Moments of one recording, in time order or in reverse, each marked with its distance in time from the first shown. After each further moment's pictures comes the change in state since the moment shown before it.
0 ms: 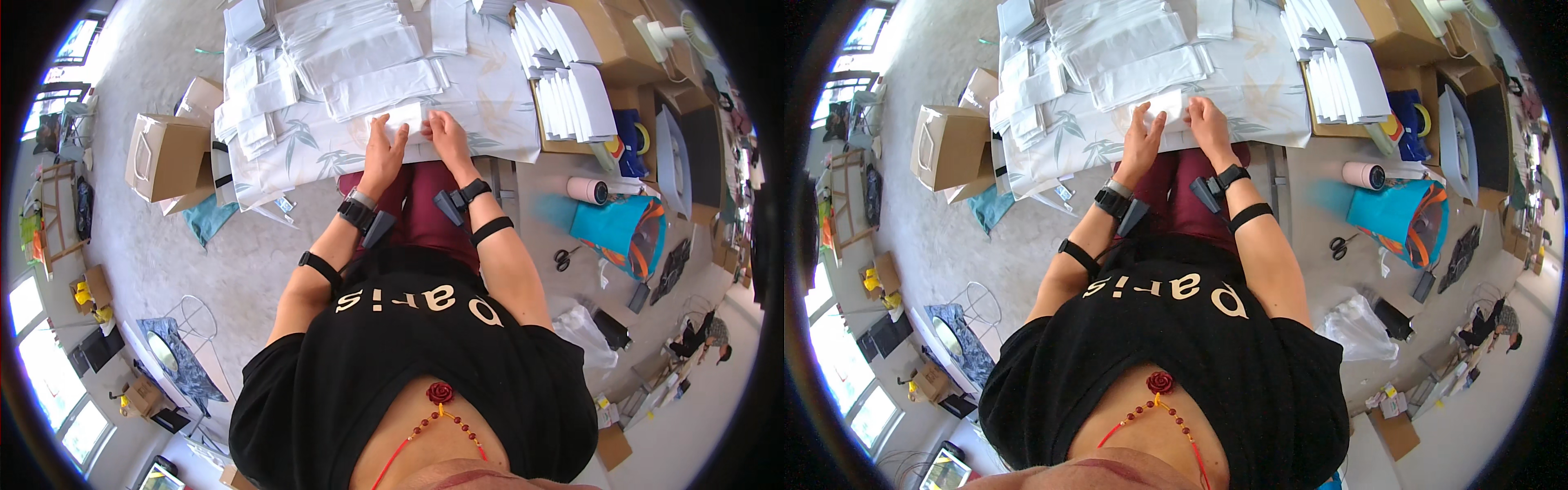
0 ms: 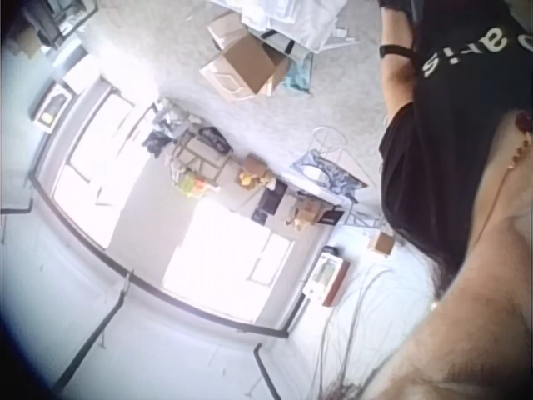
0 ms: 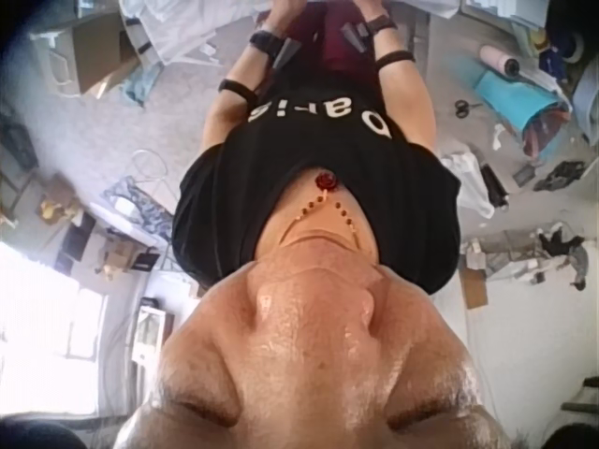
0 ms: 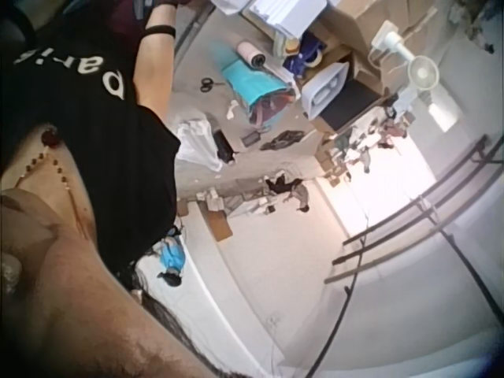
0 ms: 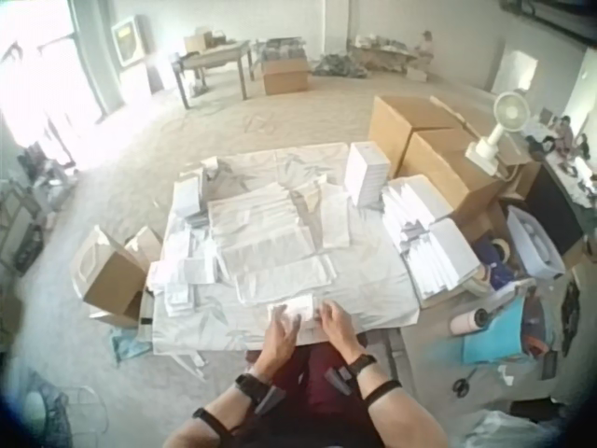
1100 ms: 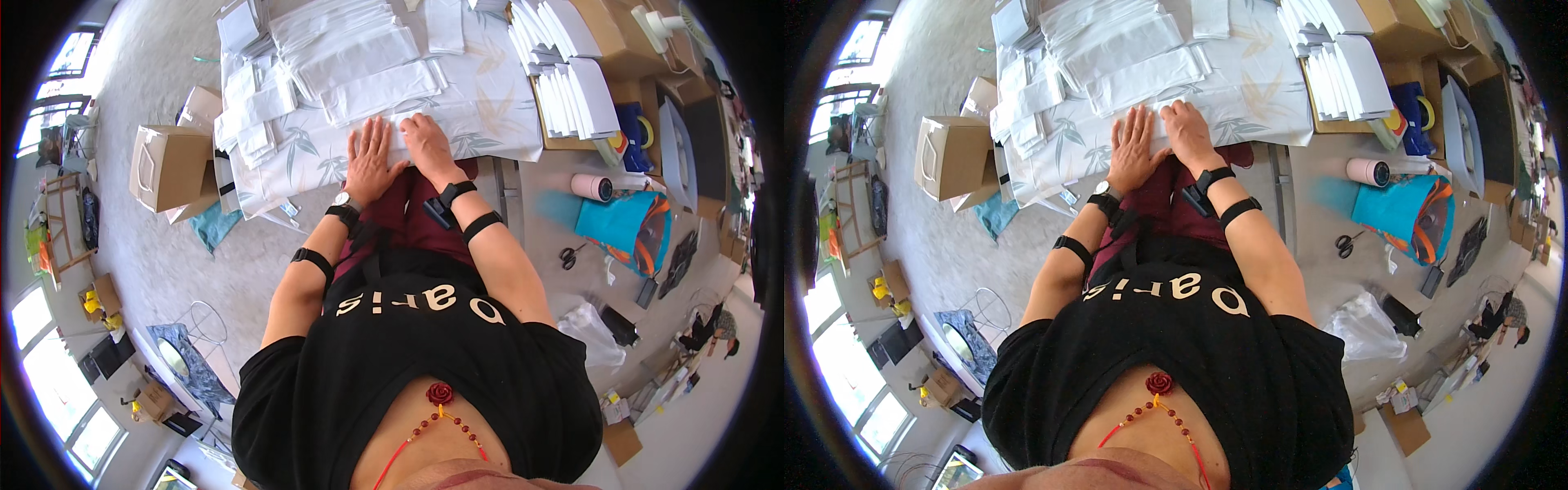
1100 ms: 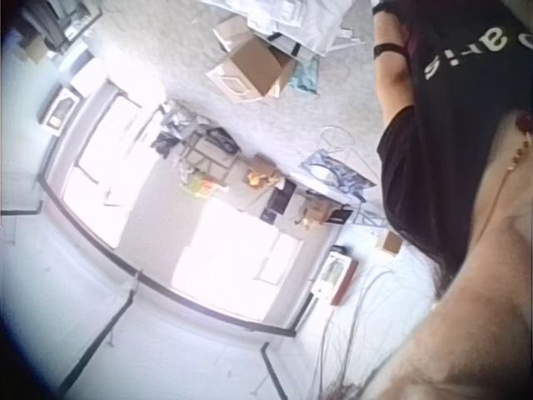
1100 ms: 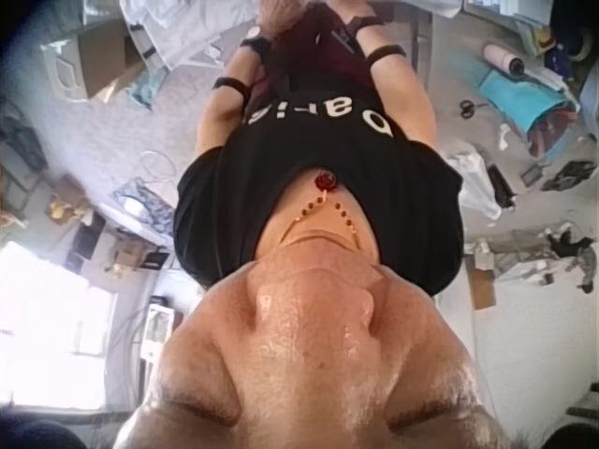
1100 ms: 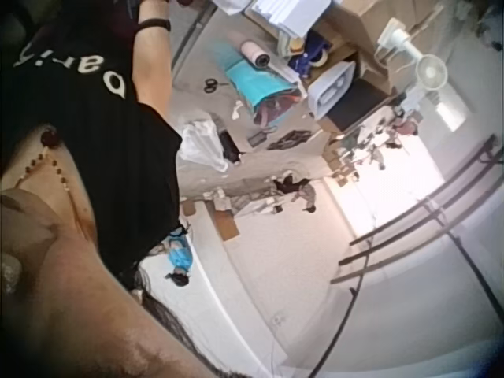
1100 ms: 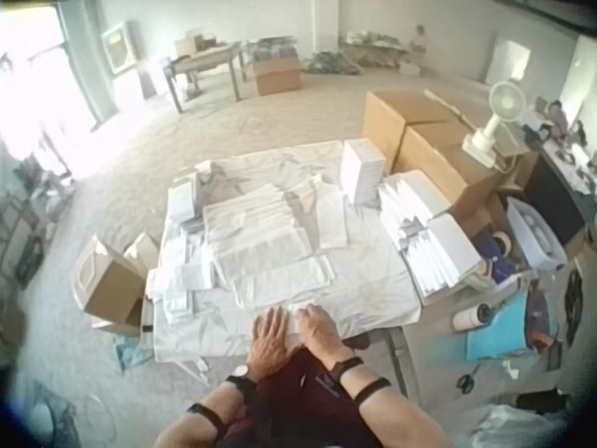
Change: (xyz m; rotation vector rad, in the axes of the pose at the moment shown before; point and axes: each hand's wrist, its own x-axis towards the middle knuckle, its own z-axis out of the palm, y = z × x) left_hand -0.007 -0.048 -0.021 0.773 -0.182 0.458; right_hand -0.011 -0.031 0.018 -0.539 -0.096 -0.492
